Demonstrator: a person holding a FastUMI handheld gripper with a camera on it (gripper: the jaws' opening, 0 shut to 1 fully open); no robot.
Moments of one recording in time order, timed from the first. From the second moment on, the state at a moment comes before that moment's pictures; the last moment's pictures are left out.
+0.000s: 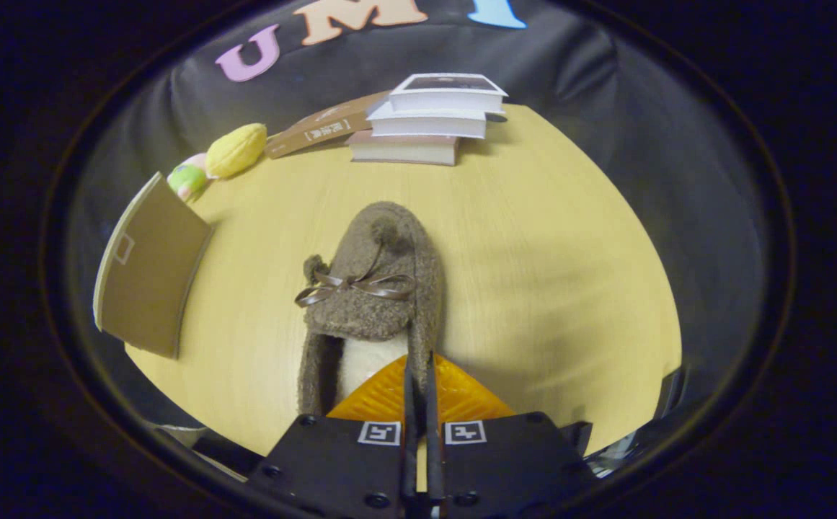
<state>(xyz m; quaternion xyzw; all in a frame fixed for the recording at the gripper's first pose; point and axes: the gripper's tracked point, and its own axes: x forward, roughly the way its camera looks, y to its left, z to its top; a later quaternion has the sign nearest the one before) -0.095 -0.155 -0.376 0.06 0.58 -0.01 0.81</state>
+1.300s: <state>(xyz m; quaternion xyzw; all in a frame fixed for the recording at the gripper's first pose) -0.077 -0.067 -0.304 0.27 0.56 -0.01 0.79</state>
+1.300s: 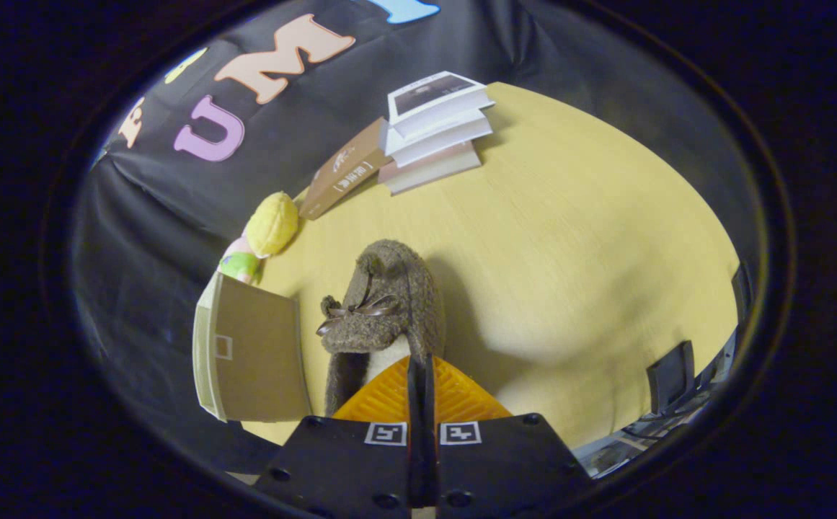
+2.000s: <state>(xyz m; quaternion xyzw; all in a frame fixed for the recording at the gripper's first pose) -0.034 0.078 -0.204 0.28 0.51 0.08 0.81</state>
